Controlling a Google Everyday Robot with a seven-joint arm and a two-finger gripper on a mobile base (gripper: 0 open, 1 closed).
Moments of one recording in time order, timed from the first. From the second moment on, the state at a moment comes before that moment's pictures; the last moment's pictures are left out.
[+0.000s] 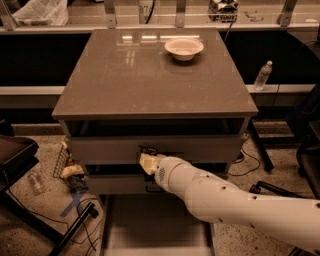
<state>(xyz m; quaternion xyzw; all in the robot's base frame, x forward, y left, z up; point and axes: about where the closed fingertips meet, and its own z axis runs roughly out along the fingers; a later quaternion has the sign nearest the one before) 0.519 0.029 0.698 -0.03 0.84 0.32 0.43</state>
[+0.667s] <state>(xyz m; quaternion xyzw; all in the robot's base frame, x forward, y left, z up) 0.536 0.003 0.692 -0.09 0.83 0.34 0.43</state>
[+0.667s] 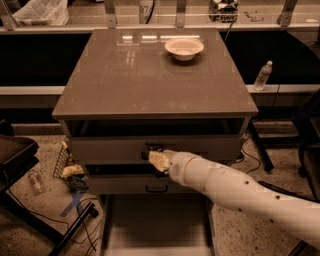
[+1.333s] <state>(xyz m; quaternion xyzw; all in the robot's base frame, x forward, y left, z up) 0.575 -0.157 0.757 -0.12 0.79 0.28 0.53</state>
